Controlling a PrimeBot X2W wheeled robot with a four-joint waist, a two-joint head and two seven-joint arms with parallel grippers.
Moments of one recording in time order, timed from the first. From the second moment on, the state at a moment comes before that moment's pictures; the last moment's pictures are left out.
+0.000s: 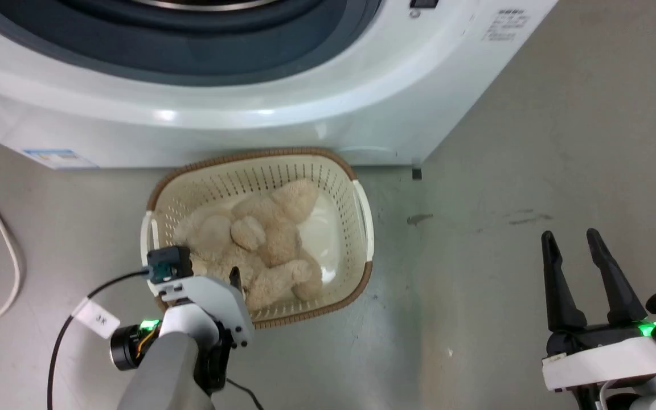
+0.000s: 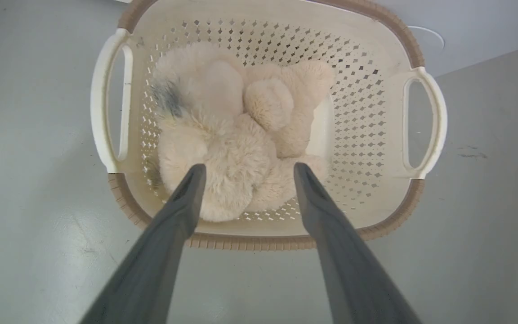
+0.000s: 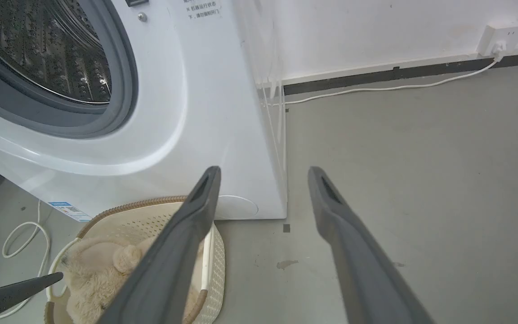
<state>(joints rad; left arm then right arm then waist) -0.43 0.06 -0.14 0.66 -0.38 0.15 0.14 -0.03 -0.05 -0.02 -0.10 0.27 0.13 -0.14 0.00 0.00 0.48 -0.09</state>
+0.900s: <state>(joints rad) -0.74 0.13 -0.21 0.87 -0.50 0.23 0.09 -0.06 -0.05 0.01 -0.15 0.42 0.13 -0.20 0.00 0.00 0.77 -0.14</state>
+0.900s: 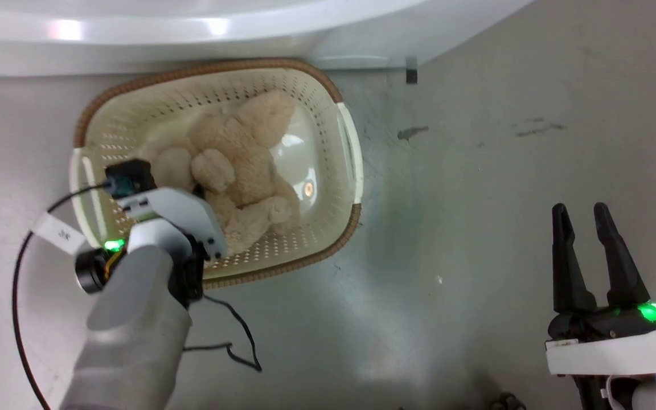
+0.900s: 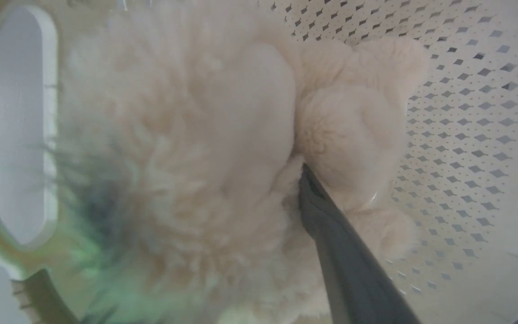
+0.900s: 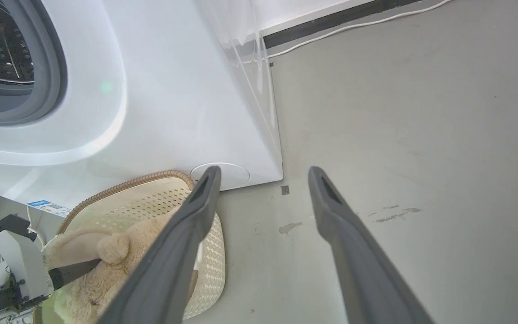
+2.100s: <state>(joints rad) -0.79 0.11 -0.40 0.96 -0.61 0.13 0.08 -0.11 -0.05 0.04 -0.03 0.54 0.13 -0.26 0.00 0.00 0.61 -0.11</state>
